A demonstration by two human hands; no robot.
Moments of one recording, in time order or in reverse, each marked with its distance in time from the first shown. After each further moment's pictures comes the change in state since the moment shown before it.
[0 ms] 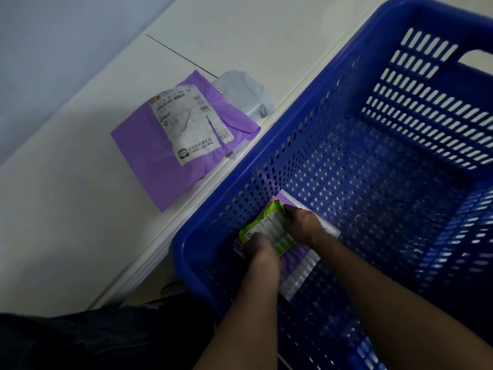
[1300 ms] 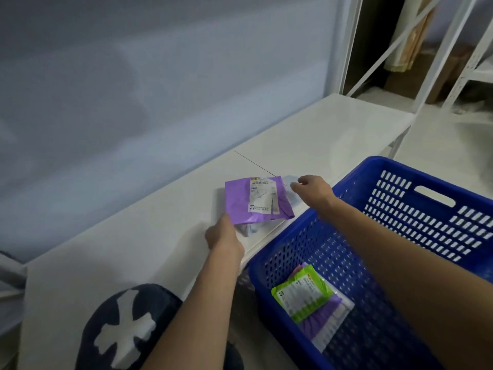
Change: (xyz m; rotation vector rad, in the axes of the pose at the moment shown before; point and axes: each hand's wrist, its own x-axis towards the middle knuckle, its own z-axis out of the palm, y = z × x) left_hand -0.120 0.171 -0.164 -0.272 -0.296 0.472; right_hand -0.148 -0.225 -0.194 0.385 0.460 -0.135
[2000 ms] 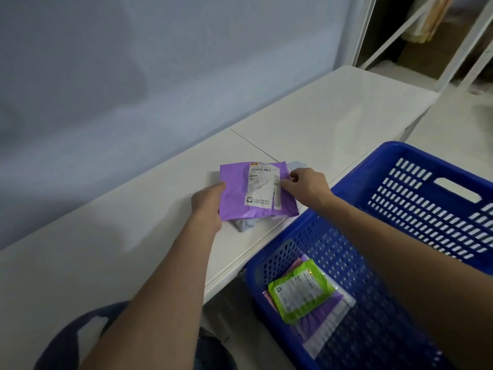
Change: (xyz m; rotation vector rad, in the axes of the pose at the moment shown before) left_hand 0.095 0.032 0.023 0.278 -0.165 0.084; right_hand 0.049 0.008 0.040 -0.276 -0.043 -0.093
